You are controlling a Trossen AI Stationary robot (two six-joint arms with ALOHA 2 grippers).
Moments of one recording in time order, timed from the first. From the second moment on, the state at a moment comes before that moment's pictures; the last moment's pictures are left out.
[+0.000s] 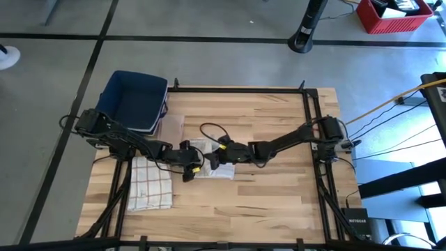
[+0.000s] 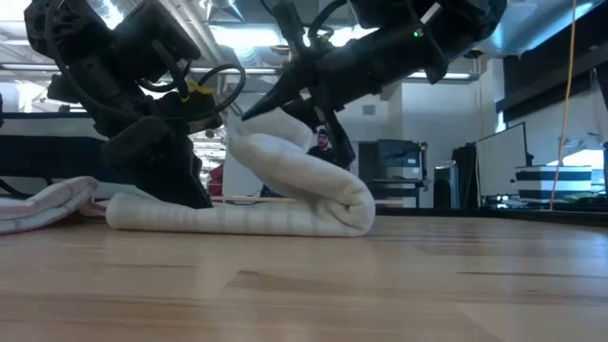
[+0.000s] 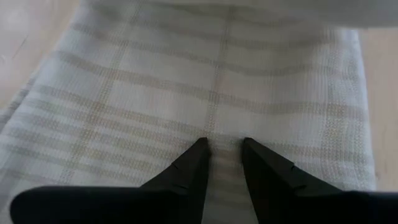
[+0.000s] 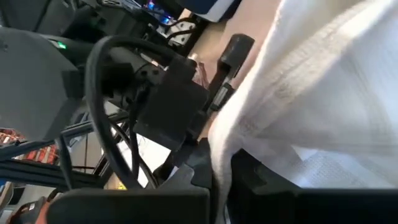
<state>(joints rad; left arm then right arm) -0.18 1.58 0.51 0.20 -0.24 -0.31 0.14 1.92 1.06 0.47 0.24 1.03</state>
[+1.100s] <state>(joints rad) -0.24 1.44 0.47 -0.04 -0.24 -0.45 0.14 1.97 1.07 0.54 0.28 1.05</state>
